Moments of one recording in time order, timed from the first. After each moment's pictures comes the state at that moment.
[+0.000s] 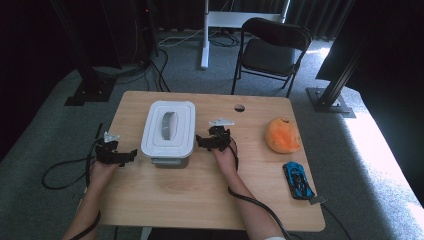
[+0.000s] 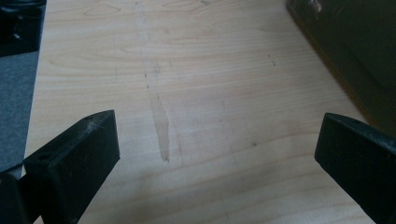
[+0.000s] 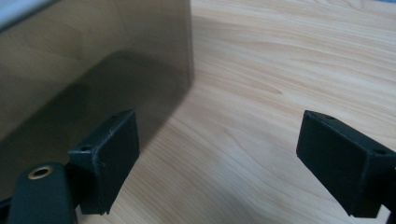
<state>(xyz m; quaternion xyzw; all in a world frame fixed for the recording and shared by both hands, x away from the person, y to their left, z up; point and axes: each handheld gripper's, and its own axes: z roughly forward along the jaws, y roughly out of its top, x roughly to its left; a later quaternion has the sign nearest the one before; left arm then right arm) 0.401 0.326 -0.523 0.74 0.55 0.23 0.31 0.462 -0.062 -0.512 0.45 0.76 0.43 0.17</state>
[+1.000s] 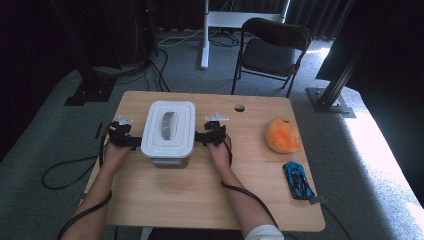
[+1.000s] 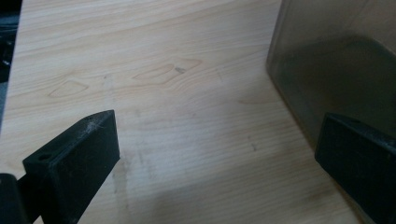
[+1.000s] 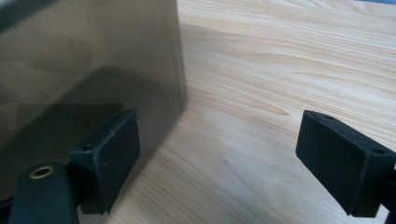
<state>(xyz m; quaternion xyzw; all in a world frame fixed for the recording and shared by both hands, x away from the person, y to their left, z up) 0.455 0.291 -0.505 0.75 0.53 0.23 0.32 0.486 -0.047 -0.520 0.47 0.75 0.43 0.17</state>
